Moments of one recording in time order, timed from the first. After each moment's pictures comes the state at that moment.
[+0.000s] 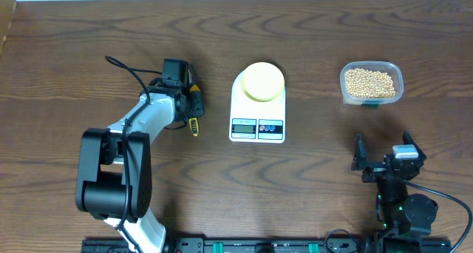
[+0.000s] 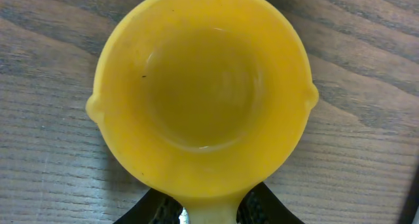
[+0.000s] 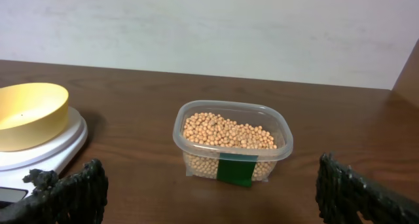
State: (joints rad) left arm -0.13 1.85 1.05 -0.42 0.07 -0.31; right arm -0.13 0.01 0.01 -0.06 -0.16 -0.06
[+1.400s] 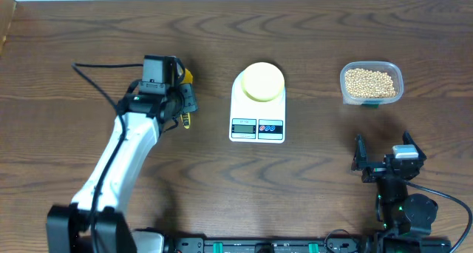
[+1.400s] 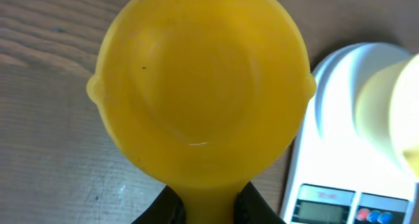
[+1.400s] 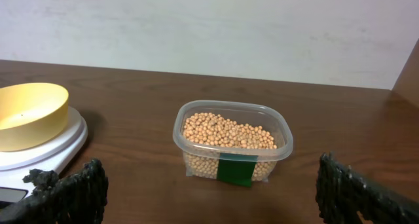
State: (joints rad) left arm -0.13 1.48 1.04 -0.58 0.07 -0.34; right arm -0.13 0.01 0.01 -0.06 -0.16 -0.06
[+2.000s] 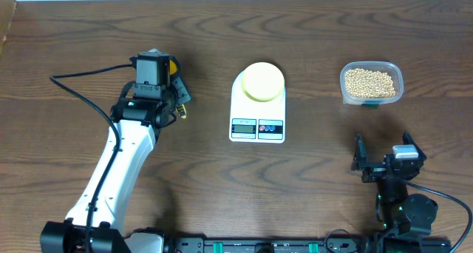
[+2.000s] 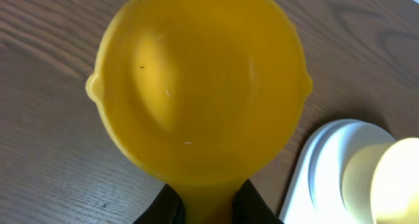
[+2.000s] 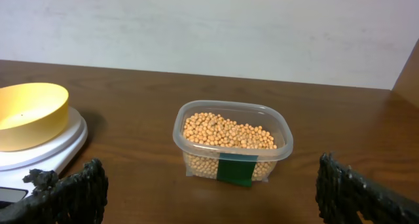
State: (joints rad) left arm -0.13 1.42 1.04 -0.52 -0.07 -0.54; right arm -0.13 0.01 0.01 -0.06 -0.16 -0.06
